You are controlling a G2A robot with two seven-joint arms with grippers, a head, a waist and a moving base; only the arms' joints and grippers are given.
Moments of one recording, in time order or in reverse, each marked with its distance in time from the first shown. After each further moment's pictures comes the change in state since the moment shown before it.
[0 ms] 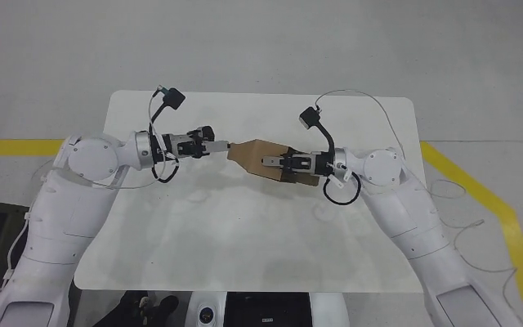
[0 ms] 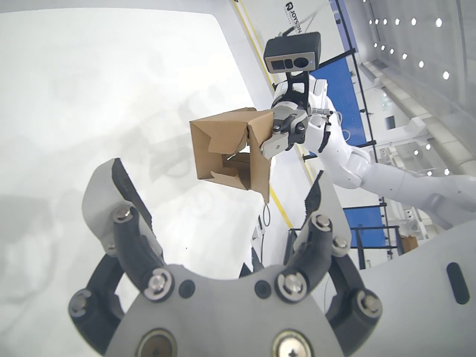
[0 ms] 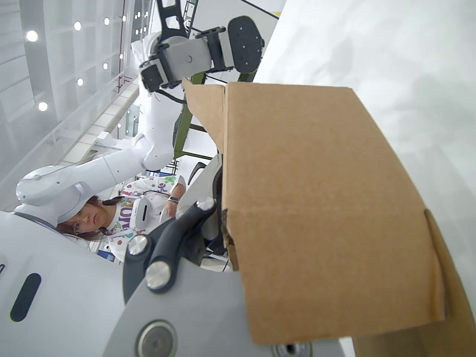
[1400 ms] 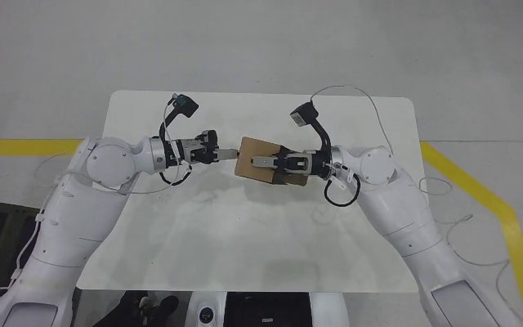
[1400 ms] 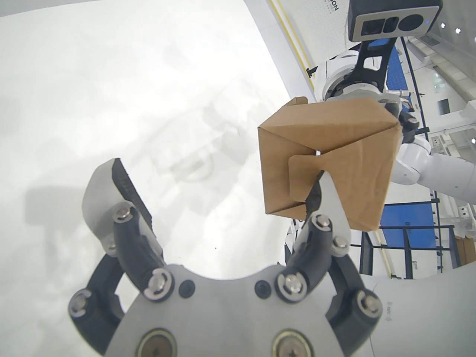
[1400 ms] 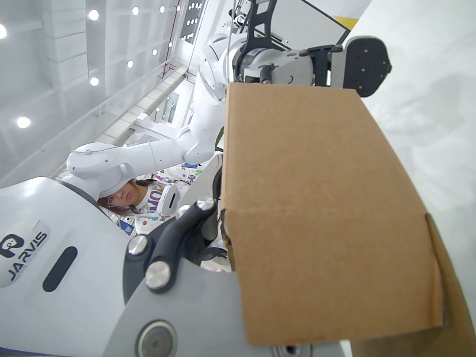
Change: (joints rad) left arm 0.003 -0.008 0.054 -0.010 0.141 0.003 0.067; right arm 0.033 -0.025 -0.047 0.014 0.221 -0.139 0.056
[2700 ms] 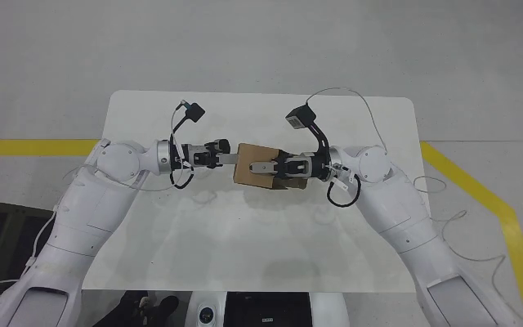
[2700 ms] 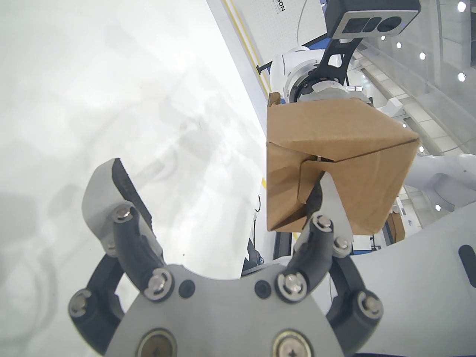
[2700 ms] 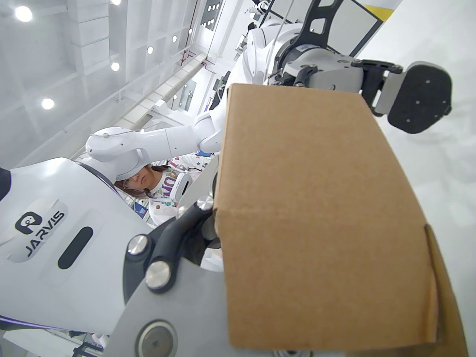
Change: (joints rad) left arm -0.078 -0.038 0.106 0.202 -0.254 -0.137 -0.089; right arm 0.023 -0.020 -0.022 0.052 0.098 -0.055 0.108
